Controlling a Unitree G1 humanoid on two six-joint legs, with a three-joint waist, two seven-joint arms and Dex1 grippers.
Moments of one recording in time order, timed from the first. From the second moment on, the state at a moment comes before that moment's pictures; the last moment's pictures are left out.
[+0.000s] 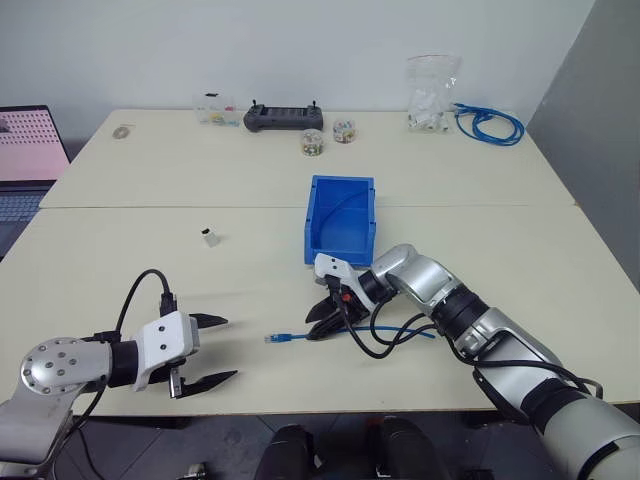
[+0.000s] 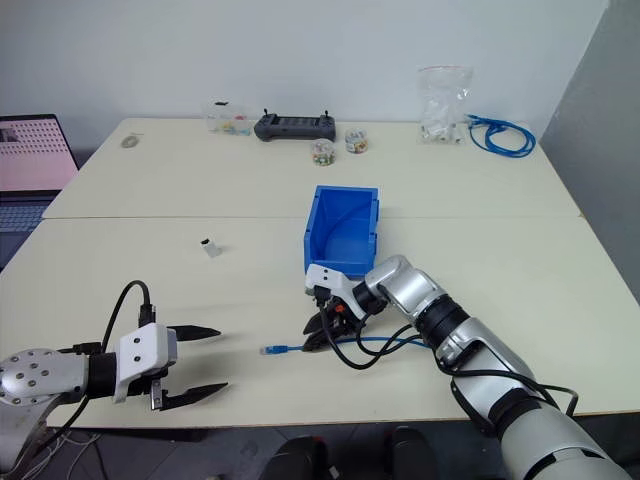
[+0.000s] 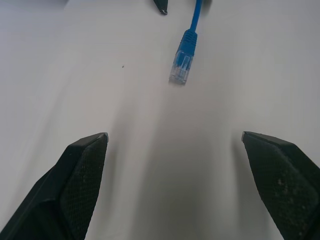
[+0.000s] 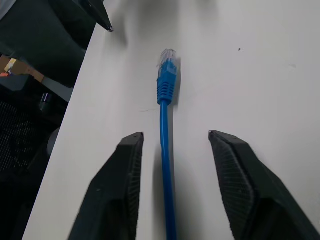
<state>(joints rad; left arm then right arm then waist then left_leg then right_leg) 0.17 0.94 0.19 -0.17 -0.23 0.01 -1.15 -0.94 -0.22 0.61 0.57 0.21 0.54 1.30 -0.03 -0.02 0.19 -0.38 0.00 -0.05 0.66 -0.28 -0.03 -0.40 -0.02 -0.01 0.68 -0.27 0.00</state>
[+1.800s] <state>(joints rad) -0.29 0.82 -0.20 -0.07 -0.29 0.33 -1.29 -0.21 -0.72 0.06 -0.66 0.68 0.87 0.94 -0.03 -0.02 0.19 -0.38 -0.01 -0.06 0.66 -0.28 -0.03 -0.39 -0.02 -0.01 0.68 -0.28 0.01</state>
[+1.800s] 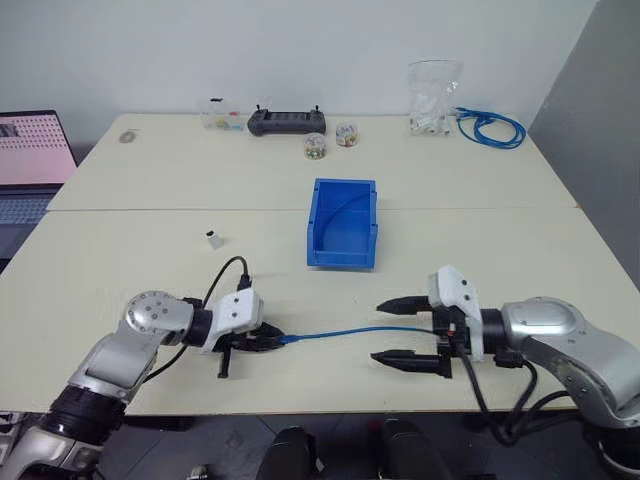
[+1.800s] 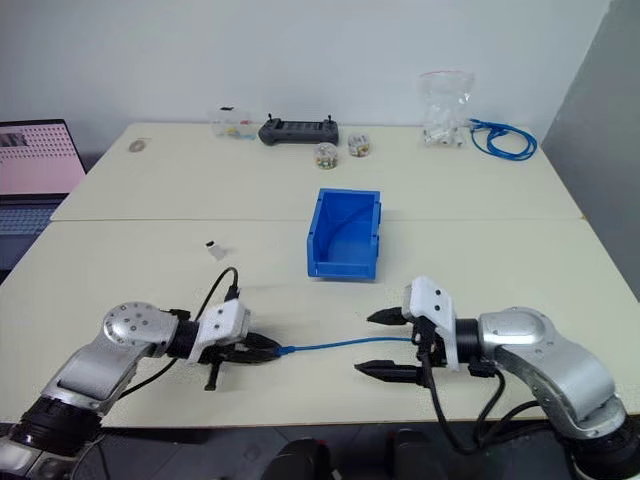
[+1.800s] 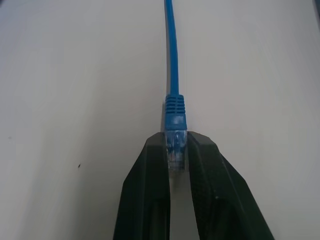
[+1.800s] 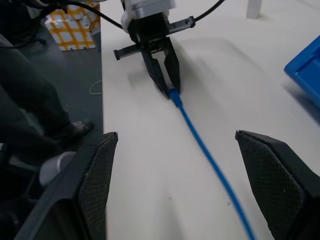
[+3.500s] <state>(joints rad) -0.53 0.59 0.11 -0.27 -1.22 1.20 -0.86 -0.44 -0.53 -0.07 -0.49 1.40 1.02 0.40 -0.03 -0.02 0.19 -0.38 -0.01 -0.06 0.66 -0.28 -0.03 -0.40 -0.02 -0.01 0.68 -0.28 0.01</state>
